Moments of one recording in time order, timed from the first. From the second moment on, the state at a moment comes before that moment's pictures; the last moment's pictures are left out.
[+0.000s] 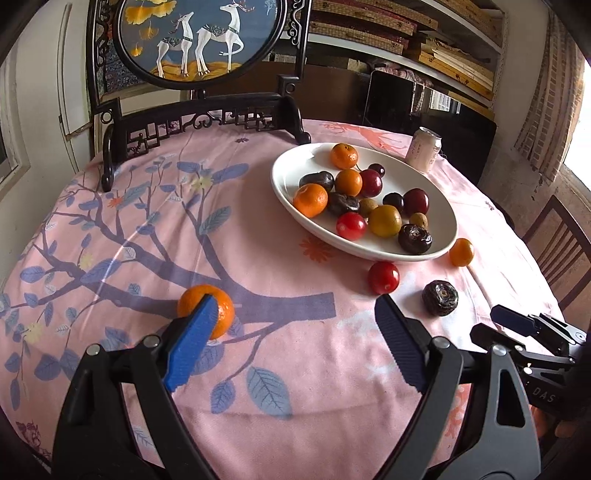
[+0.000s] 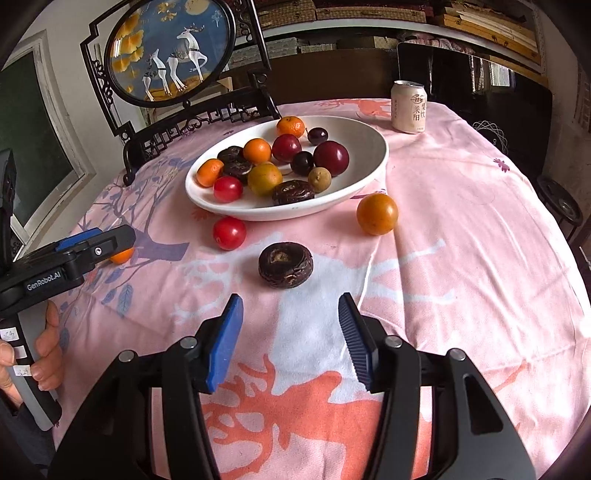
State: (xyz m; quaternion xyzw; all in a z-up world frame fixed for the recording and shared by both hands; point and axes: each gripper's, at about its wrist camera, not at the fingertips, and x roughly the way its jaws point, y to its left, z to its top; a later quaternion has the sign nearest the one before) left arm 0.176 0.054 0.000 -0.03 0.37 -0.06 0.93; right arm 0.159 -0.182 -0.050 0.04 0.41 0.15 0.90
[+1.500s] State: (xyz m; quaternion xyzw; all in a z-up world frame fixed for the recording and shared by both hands) left arm 0.208 0.090 -0.046 -0.02 0.43 0.03 0.90; right arm 0.182 -0.166 -0.042 0.03 0.40 0.20 0.90
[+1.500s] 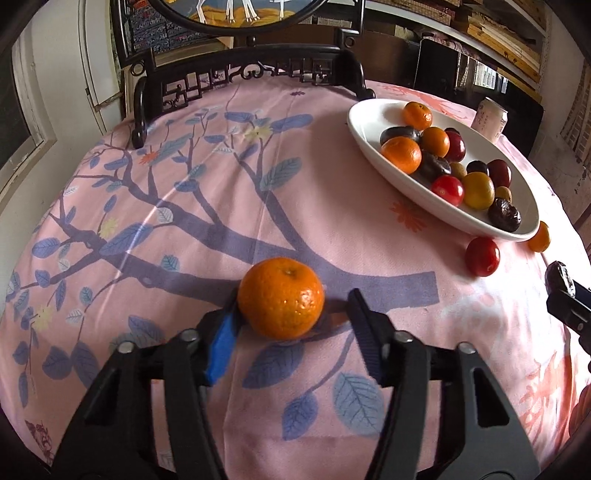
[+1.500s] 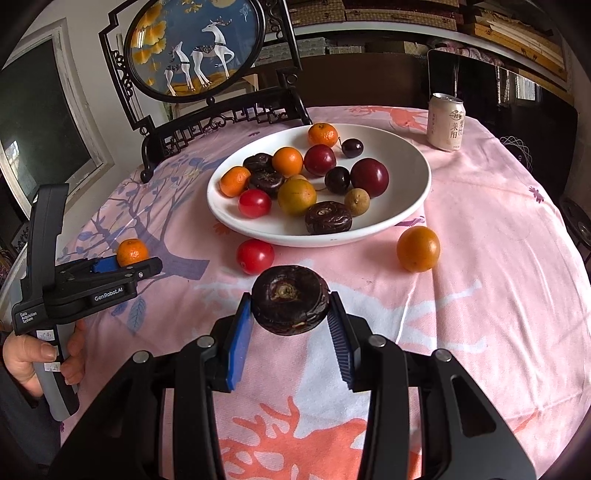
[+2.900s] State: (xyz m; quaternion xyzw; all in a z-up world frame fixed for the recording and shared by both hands) left arm 0.315 -0.011 0.006 -0.01 0.41 -0.06 0.91; right arm 0.276 -0.154 -0.029 -0.02 0.34 0.17 0.92
